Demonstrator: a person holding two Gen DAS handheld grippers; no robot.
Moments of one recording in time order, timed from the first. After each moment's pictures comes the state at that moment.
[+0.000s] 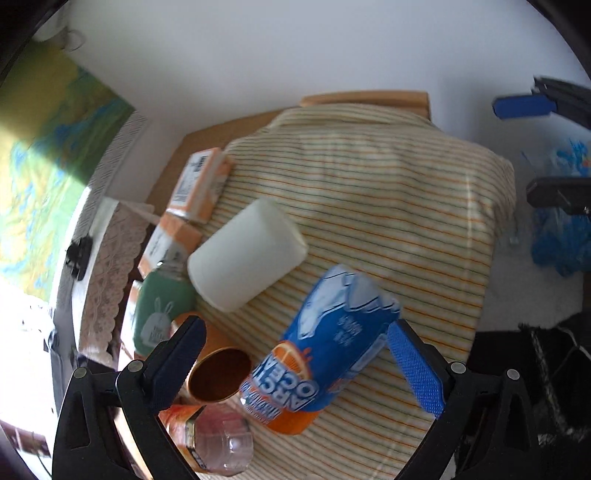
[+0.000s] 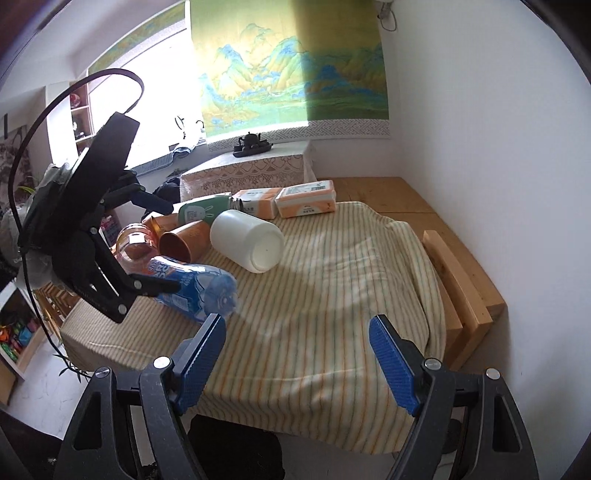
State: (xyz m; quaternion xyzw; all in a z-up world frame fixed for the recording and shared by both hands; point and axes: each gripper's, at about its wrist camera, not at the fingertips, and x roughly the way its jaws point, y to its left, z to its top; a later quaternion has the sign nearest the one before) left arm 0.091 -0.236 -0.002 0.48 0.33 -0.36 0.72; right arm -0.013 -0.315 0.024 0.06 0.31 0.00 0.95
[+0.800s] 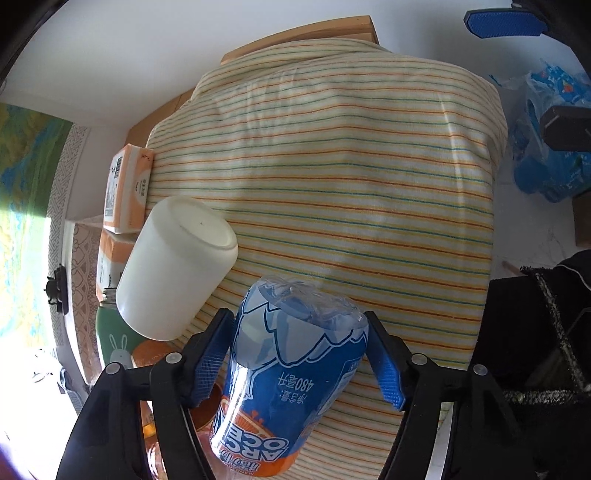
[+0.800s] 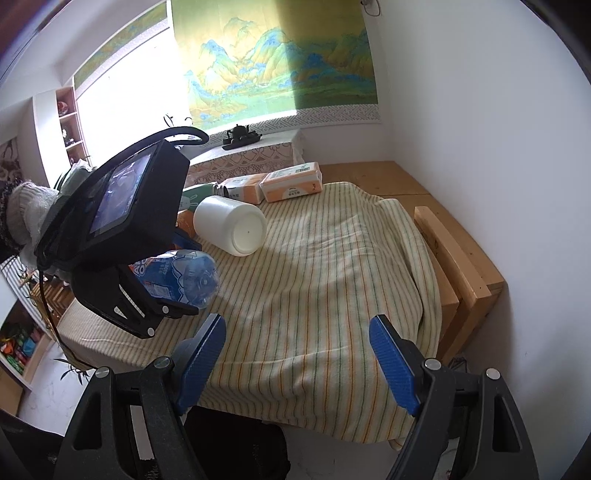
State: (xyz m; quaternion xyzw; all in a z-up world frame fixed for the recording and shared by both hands) left arm 0.088 -0.275 -0.061 0.57 0.38 -0.38 0.62; right arm -0.013 -0.329 0.008 0.08 0.33 -0.01 0.94
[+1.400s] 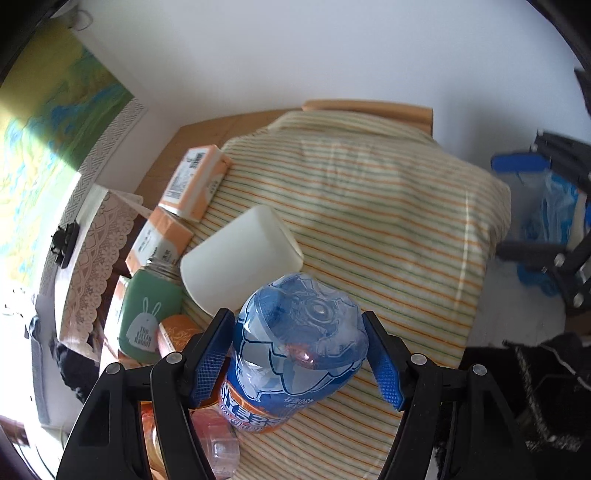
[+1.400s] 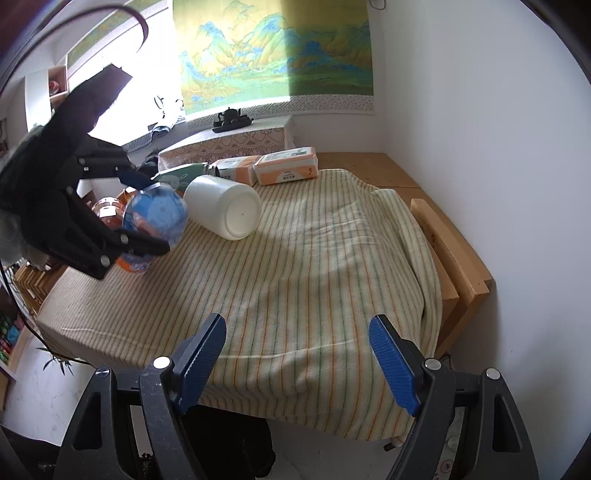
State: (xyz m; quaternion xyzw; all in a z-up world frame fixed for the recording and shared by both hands) left arm 0.099 -0.224 0.014 0.42 0.36 -0.38 0.74; right arm 0.001 -0.307 -0.001 0.04 0.35 -0.03 0.93
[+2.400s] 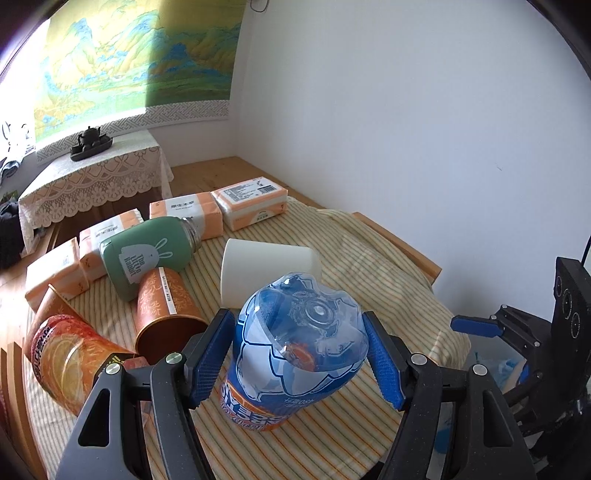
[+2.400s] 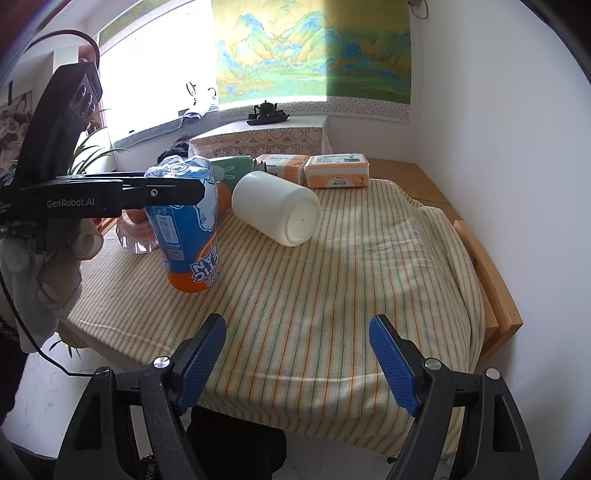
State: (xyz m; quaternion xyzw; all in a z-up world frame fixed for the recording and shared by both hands) left arm 0.120 -0.121 0.027 0.07 0.33 -0.38 0.86; right arm 0.021 -0.263 0.003 0.01 0.36 0.01 0.93
